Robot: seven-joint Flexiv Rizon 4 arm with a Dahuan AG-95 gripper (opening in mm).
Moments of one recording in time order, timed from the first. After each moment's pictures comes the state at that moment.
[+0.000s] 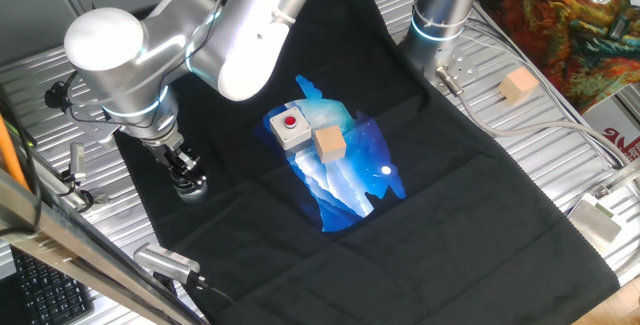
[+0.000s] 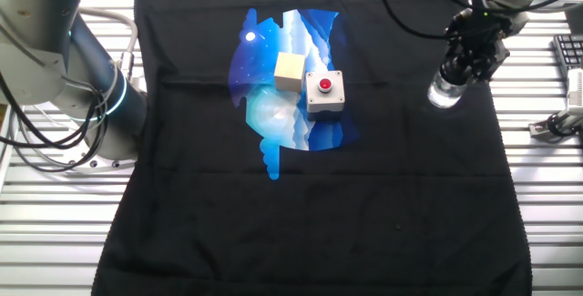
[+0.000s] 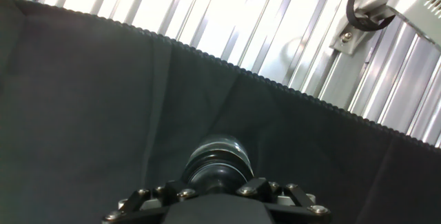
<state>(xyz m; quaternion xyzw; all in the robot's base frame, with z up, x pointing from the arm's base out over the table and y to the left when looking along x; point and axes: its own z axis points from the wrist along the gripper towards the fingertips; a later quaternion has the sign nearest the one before) 0.683 0.078 0.114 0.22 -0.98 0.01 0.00</state>
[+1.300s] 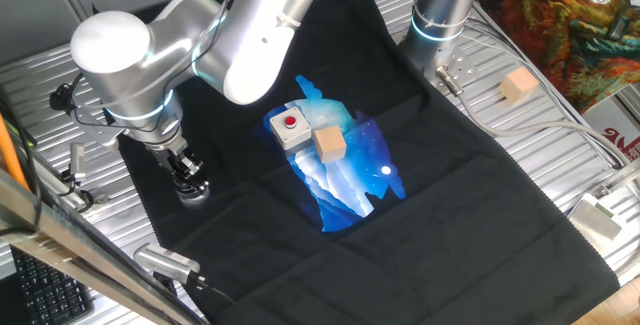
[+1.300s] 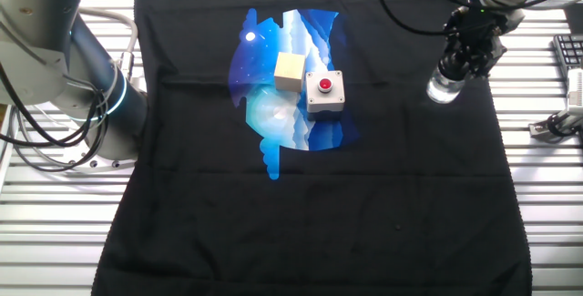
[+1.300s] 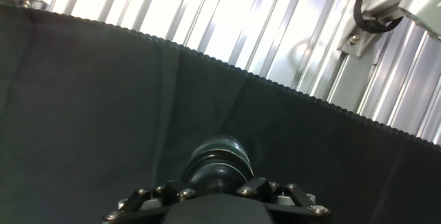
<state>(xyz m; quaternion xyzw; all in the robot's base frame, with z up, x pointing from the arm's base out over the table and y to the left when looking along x) 0.682 0.086 0.110 0.21 -0.98 0.01 0.00</state>
